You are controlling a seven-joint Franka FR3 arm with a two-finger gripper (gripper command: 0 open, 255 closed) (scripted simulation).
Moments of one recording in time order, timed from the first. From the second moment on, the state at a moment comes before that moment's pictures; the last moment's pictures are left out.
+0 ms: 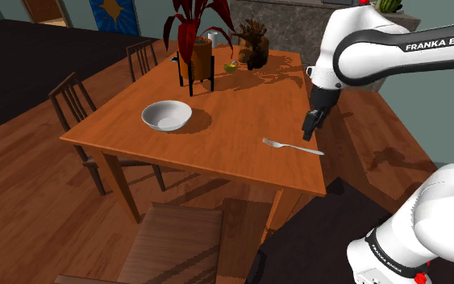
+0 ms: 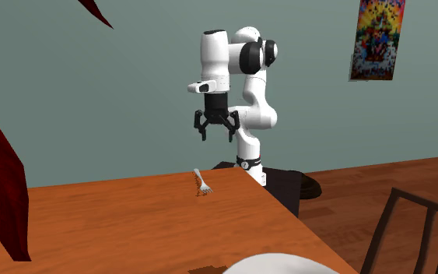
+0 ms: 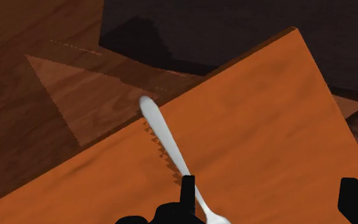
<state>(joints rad) 0.07 -0.59 -0.09 -2.57 -0.06 1.90 -0.17</state>
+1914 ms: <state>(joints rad) 0.15 -0.19 -0.20 -2.57 0.01 2.42 -0.51</state>
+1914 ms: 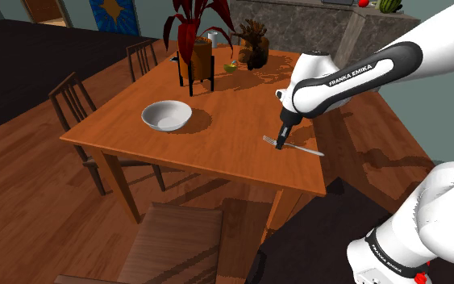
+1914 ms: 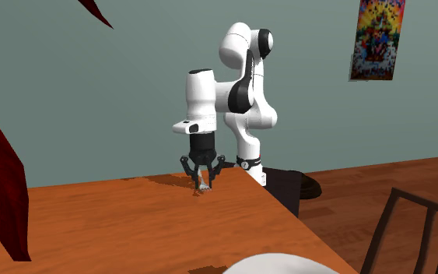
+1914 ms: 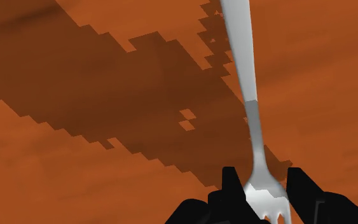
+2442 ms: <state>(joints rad) 0.15 -0.21 -0.20 -2.56 0.00 2.39 -0.51</state>
